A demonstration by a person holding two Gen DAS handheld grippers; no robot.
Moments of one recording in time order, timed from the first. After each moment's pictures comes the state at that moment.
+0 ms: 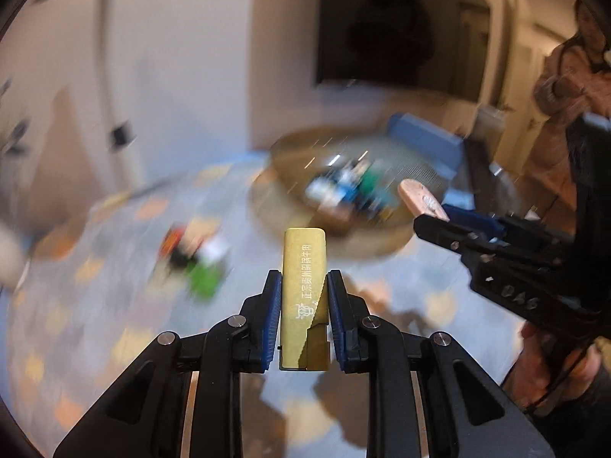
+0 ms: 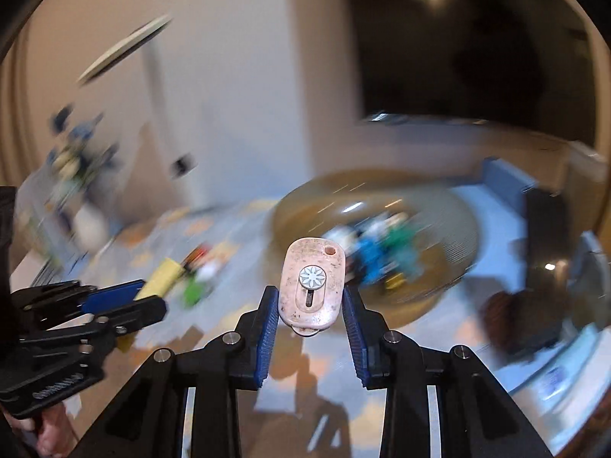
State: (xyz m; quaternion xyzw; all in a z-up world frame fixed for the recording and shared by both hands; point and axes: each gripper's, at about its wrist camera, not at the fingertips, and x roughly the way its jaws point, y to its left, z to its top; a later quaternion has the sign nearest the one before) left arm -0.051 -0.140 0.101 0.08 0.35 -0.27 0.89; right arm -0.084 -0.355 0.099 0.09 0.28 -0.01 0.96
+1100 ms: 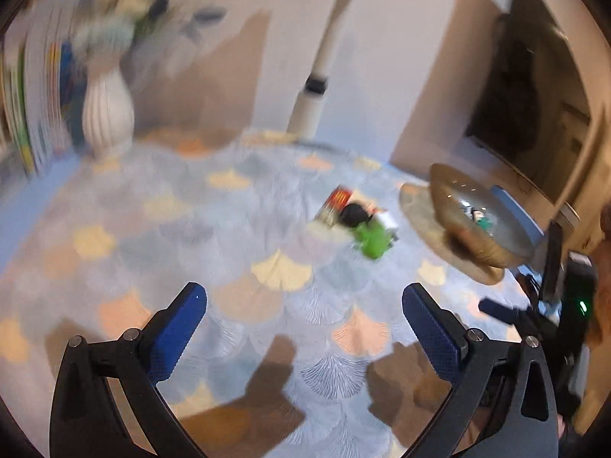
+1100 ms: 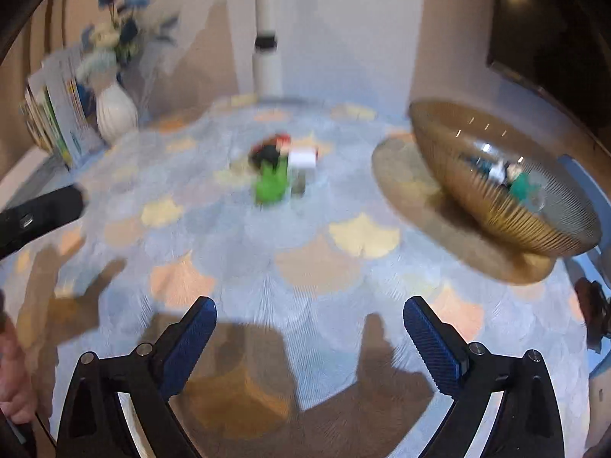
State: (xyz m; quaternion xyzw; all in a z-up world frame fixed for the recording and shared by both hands) left arm -0.053 0.010 0.068 -0.08 0.33 -0.12 0.93; right arm -0.046 -0.214 0.010 -0.03 0.40 0.08 0.91
